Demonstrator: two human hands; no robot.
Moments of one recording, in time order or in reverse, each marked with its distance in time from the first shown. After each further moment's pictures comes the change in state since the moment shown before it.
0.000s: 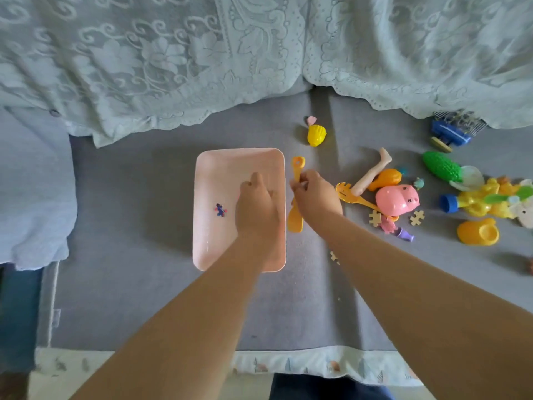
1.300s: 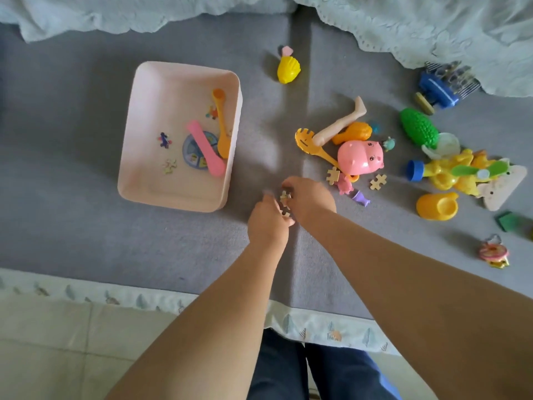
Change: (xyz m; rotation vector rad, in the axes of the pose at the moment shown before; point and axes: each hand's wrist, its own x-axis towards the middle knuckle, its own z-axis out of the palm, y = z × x) left_hand -0.108 0.036 0.159 -0.198 -0.337 -0.334; right_hand -0.010 0.148 -0.016 -0.458 -0.283 -0.175
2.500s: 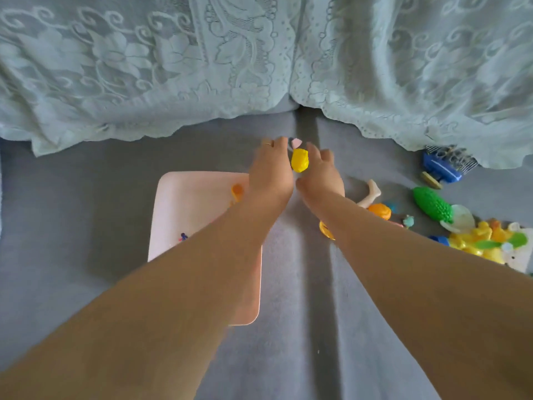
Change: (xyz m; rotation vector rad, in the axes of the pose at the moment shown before) left_hand 0.147 0.132 -0.166 0.194 0.240 0.601; right_hand 0.129 -0.095 -0.111 0.172 0.399 0.161
